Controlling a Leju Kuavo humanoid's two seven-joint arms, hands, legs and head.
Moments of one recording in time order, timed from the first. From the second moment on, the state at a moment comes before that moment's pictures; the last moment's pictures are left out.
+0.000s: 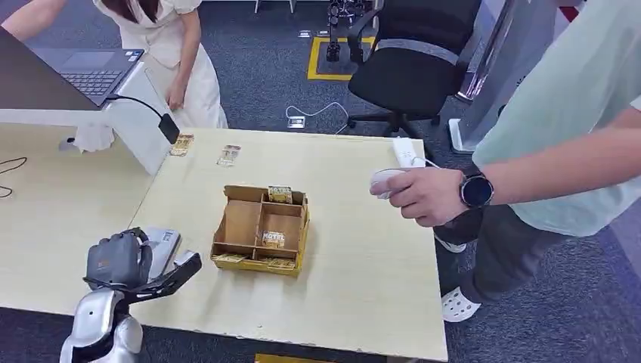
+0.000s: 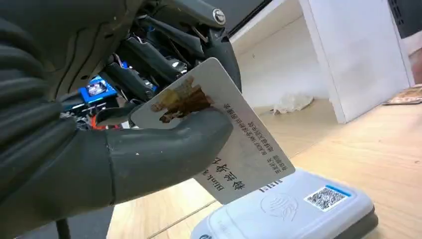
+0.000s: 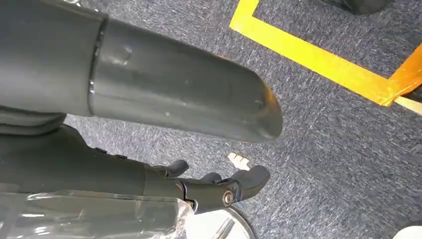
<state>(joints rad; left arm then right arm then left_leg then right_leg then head) 0.01 -0.07 0.33 -1.61 -1.51 0.14 0.02 0.27 0.30 -0.71 -1.21 1.42 0.32 -0.07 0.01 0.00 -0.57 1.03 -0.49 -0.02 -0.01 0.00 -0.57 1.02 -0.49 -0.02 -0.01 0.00</state>
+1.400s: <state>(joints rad) -0.03 -0.05 0.25 -1.41 -1.51 0.23 0.15 0.27 0.30 -0.68 -1.24 1.37 0.35 -0.07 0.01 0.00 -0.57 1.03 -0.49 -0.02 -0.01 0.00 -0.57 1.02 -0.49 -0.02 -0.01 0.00</state>
